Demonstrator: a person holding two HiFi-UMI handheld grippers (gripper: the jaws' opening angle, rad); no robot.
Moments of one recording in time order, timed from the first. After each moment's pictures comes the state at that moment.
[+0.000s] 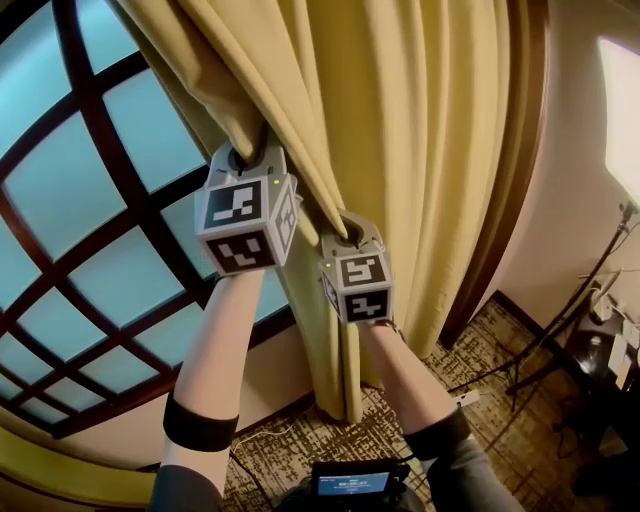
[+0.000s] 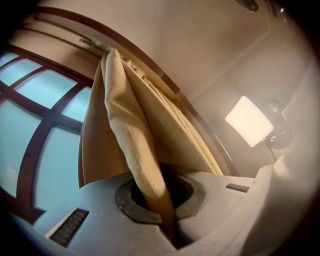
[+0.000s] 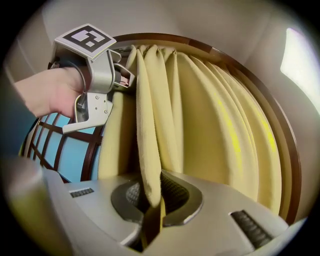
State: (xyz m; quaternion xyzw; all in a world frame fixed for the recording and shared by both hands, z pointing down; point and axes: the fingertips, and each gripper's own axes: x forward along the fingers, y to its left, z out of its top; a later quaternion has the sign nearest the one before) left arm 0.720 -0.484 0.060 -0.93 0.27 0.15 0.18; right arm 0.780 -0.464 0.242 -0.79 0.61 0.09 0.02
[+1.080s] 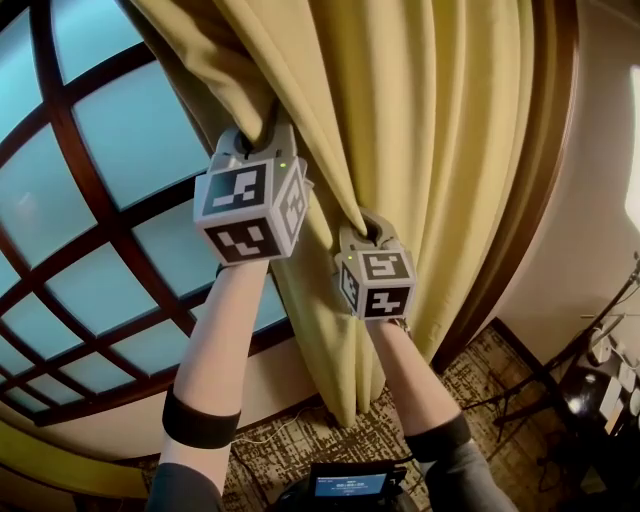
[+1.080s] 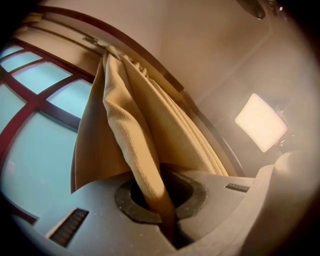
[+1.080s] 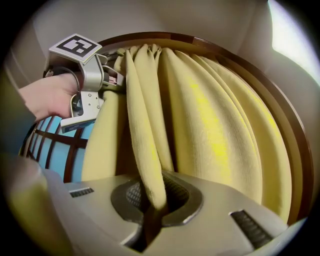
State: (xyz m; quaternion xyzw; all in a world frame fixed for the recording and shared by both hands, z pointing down) left arm 0.806 -0.507 0.028 -0.93 0.28 0.19 0.17; right arm 0.893 -0.488 0.227 -0.79 0.61 0.08 0.06
